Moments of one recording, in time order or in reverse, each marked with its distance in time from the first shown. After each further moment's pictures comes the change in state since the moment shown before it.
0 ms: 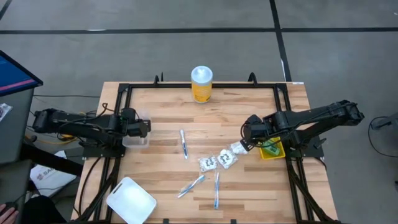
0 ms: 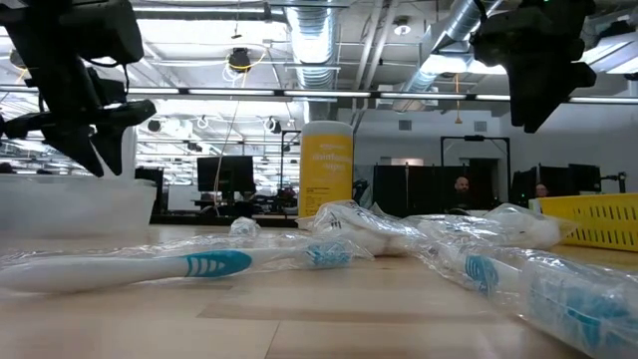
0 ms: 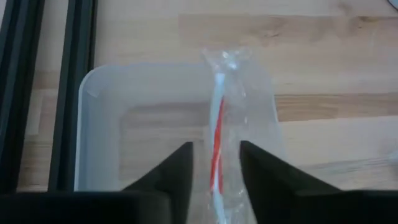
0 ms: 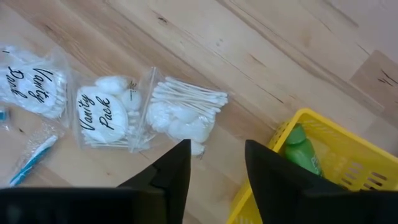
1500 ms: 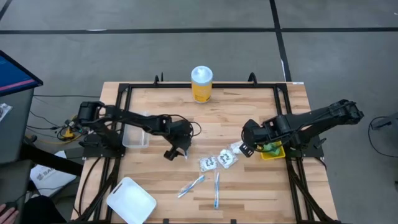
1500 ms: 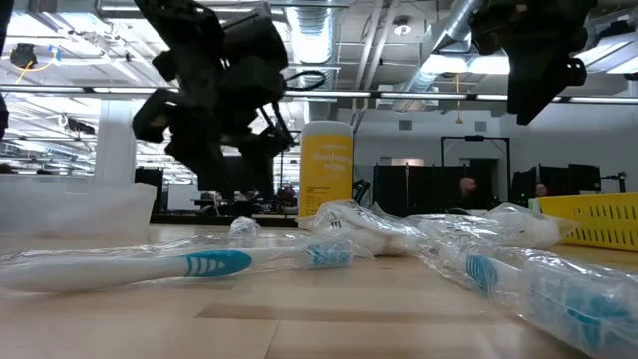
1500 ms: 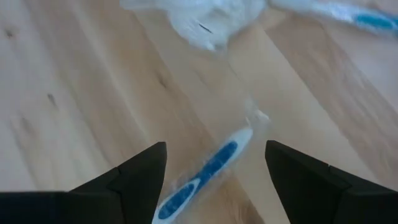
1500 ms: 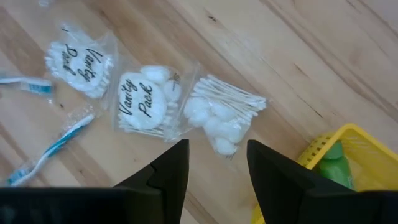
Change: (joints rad) left arm 0.030 0.799 0.401 0.698 0.912 2.015; right arm 0.076 0.000 0.000 0.094 -0.010 -0.070
